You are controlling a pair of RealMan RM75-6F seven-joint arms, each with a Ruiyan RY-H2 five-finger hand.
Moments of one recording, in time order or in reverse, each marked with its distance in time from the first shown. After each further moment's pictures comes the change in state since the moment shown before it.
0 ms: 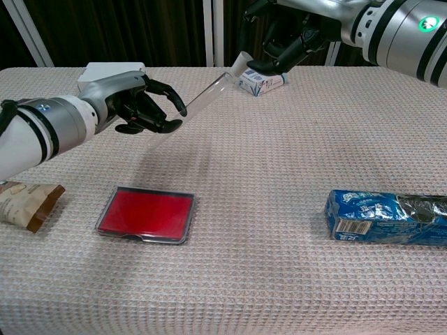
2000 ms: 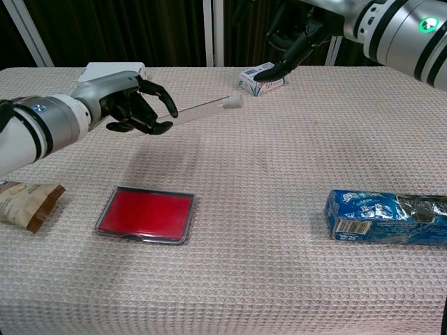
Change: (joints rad) left arm -0.019 0.015 0.039 0.039 -0.002 0.032 0.052; right arm -0.022 -0.015 -0.008 0.022 -0.003 0.085 -0.007
